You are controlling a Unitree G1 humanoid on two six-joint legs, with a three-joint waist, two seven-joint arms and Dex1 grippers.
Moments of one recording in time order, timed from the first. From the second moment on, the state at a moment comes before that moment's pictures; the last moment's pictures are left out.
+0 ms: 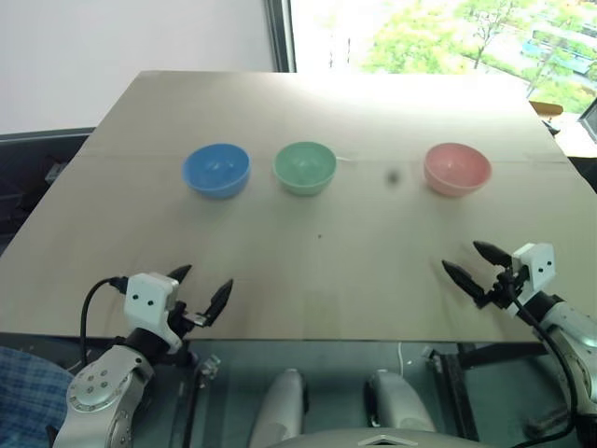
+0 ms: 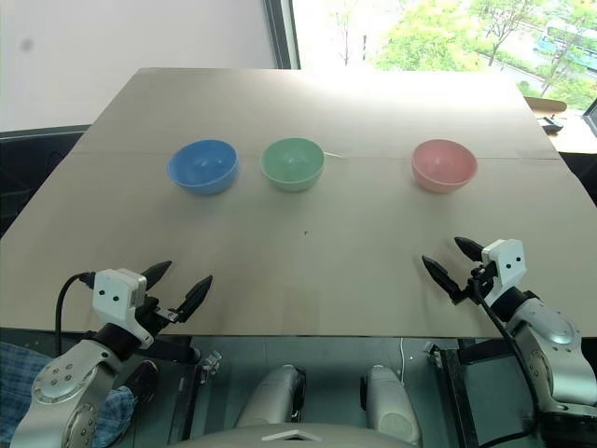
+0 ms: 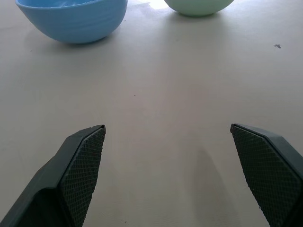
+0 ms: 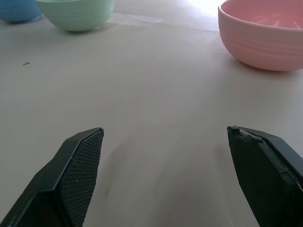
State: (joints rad) left arm 0.40 0.44 0.34 -0.45 -0.35 0.22 -0.52; right arm 0.11 -0.52 -0.23 -0.13 0.45 0.15 0.72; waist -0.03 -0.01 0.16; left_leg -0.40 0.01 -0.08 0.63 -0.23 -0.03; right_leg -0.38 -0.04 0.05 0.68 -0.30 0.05
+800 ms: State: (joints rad) left arm 0.38 0.44 0.34 -0.45 -0.42 0.21 -0.59; right arm 0.10 -0.52 -0.25 -0.11 0.46 0.11 0.76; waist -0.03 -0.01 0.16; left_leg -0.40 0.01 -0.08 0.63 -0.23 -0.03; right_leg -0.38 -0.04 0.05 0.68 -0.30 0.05
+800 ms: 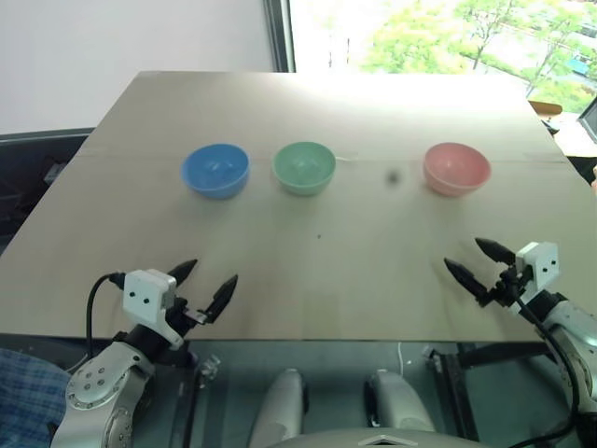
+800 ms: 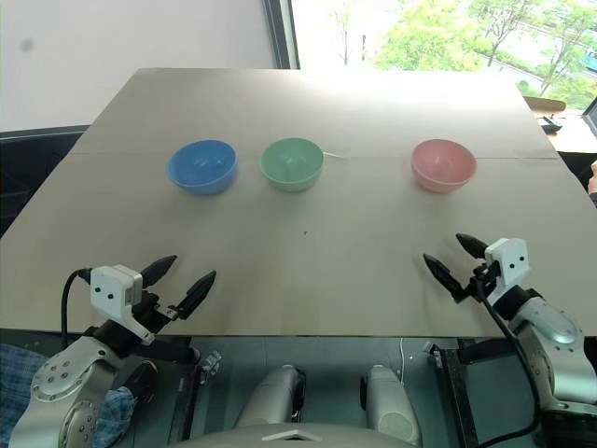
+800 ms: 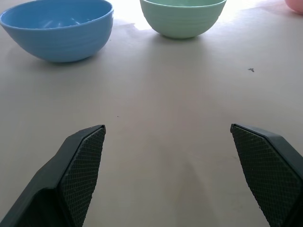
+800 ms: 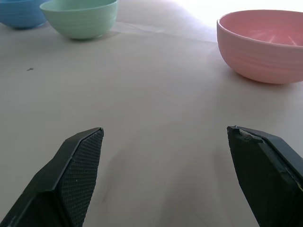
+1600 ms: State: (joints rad) left arm 0.19 0.47 0.27 -0.65 -0.74 0.47 -0.55; right arm -0.27 -0.61 -0.20 0.24 0.17 -0.01 0.58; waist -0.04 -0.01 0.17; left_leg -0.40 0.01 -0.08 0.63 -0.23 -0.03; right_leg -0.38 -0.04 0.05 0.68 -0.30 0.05
